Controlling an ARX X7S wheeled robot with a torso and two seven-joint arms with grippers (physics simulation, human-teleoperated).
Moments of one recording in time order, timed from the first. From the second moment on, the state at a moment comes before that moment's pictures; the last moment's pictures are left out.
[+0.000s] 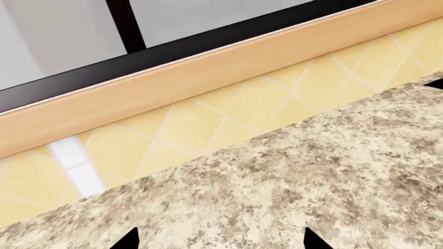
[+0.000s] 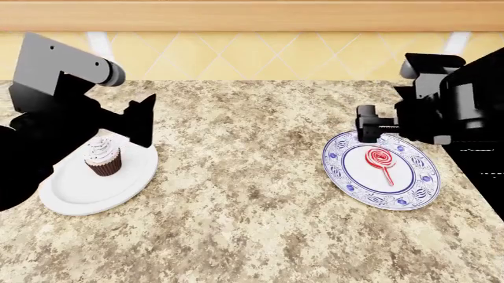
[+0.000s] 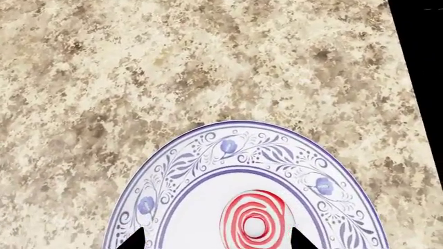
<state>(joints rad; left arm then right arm) -1.01 -0.77 0.25 0.37 -1.04 -1.15 -0.23 1.56 0.51 -0.61 0.77 1.03 1.45 0.17</state>
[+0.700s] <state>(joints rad) -1.00 -0.78 0.25 0.40 -1.04 -1.14 -0.25 1.51 0.53 -0.77 0.88 0.97 1.33 0.01</state>
